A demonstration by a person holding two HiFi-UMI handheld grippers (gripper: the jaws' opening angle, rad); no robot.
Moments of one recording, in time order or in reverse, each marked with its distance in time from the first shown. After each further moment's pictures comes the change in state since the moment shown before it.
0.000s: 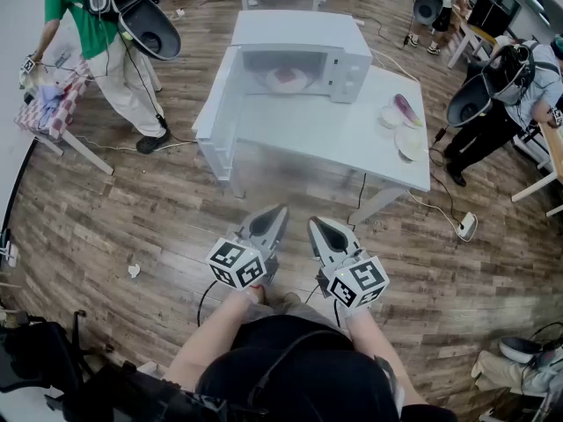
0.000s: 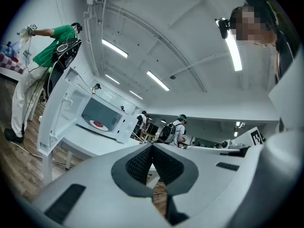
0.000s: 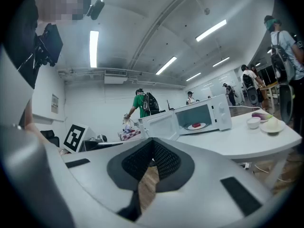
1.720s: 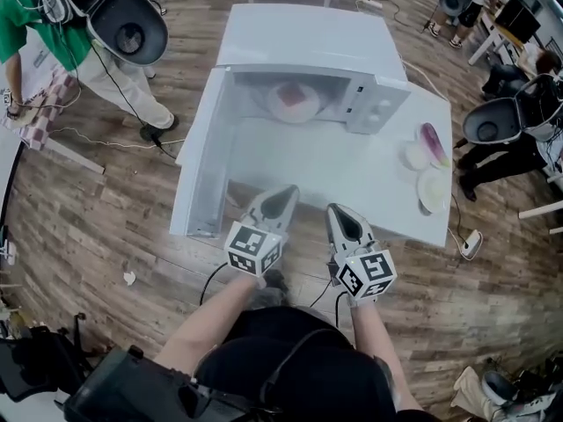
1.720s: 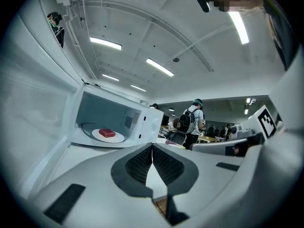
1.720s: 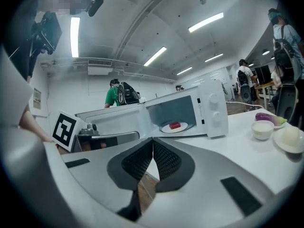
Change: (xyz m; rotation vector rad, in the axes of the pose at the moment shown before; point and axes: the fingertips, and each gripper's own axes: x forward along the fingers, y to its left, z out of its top) left arm 0.192 0.164 0.032 0.184 0.110 0.108; right arm 0.163 -0.196 0.015 0.006 0.089 -0.138
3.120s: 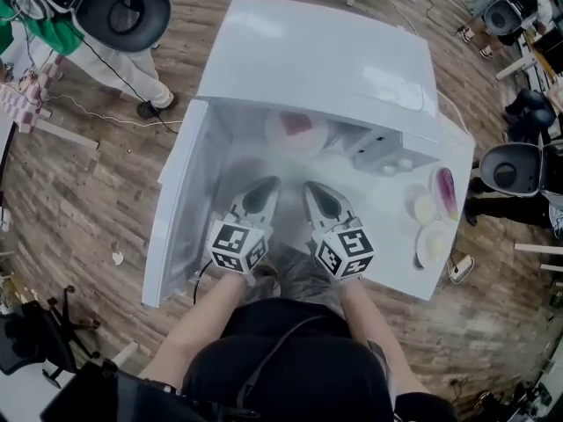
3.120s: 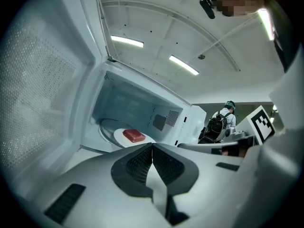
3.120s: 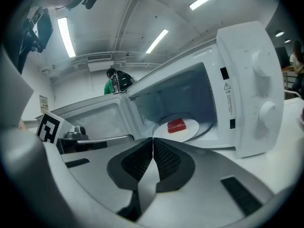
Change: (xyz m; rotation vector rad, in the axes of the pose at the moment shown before) left arm 0.090 0.119 0.002 -0.137 0.006 0.238; right arm 0.173 -0.070 0.011 0.032 0.140 0.149
